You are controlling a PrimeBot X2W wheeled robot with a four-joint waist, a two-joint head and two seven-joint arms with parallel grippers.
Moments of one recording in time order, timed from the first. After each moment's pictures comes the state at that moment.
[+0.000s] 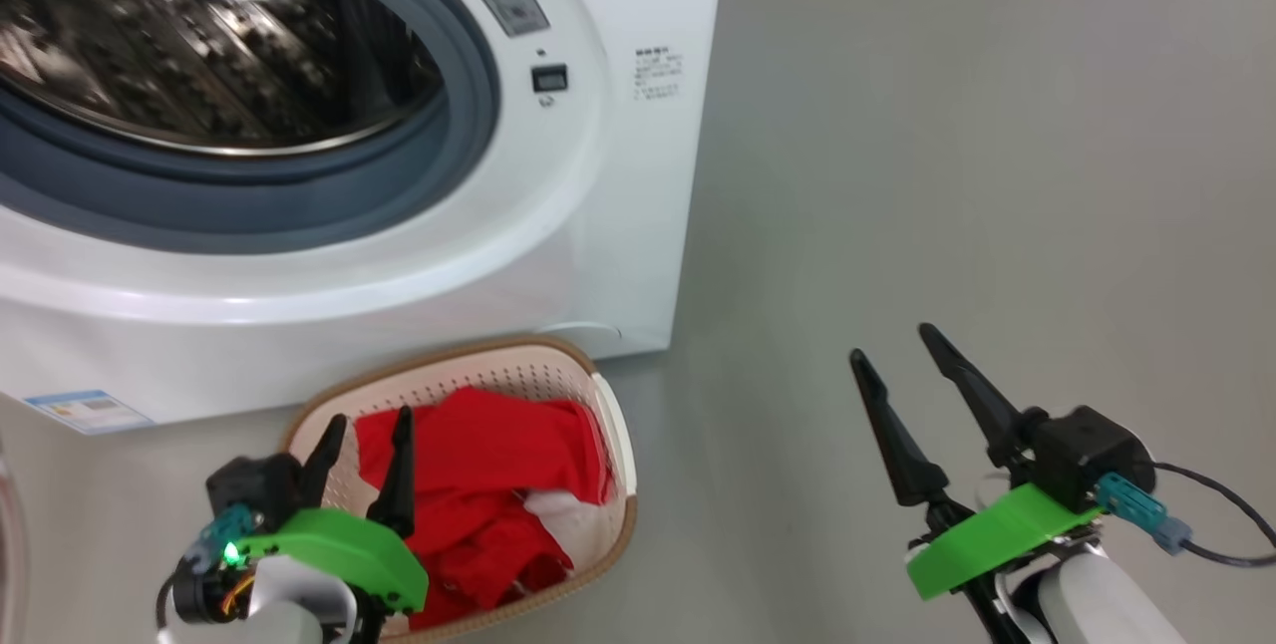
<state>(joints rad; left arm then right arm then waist) -0.39 0.04 -0.07 0.75 -0.35 -0.11 -0.25 -0.18 -0.11 0.21 0.26 0.34 0.12 -0.26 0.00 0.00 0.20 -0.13</state>
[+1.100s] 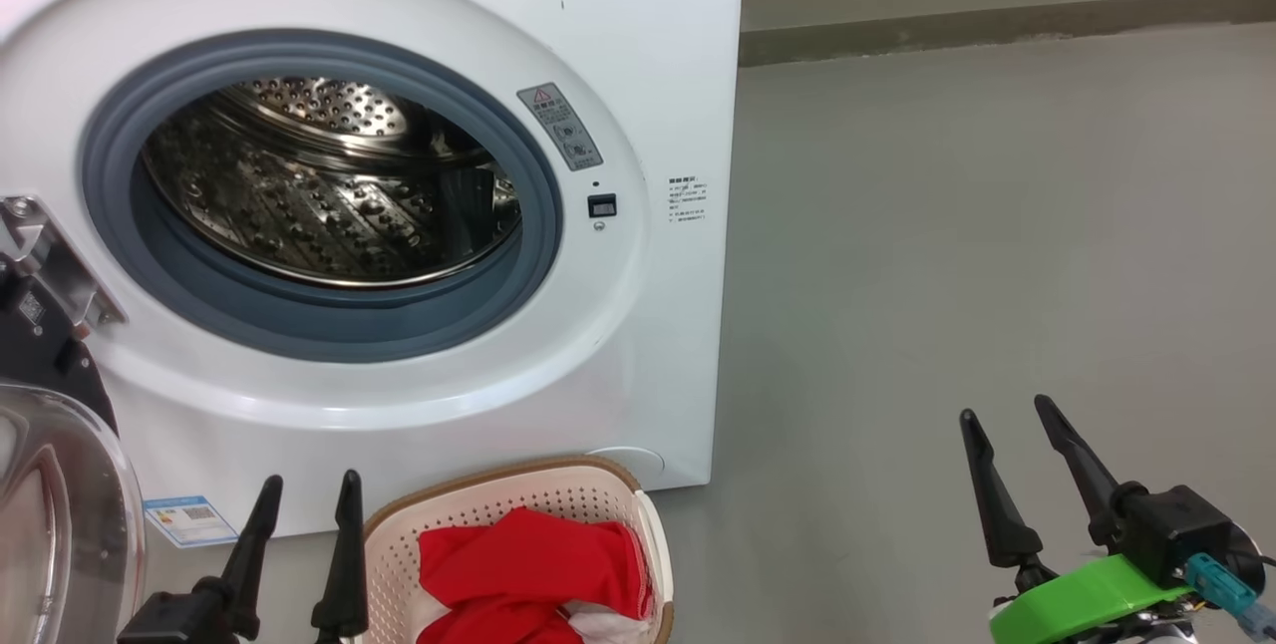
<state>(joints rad) -0.02 0.04 0.06 0.22 -0.25 -0.11 -0.25 0.00 -0.07 0.00 0.21 0.24 0.12 -0.26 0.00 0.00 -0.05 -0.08</state>
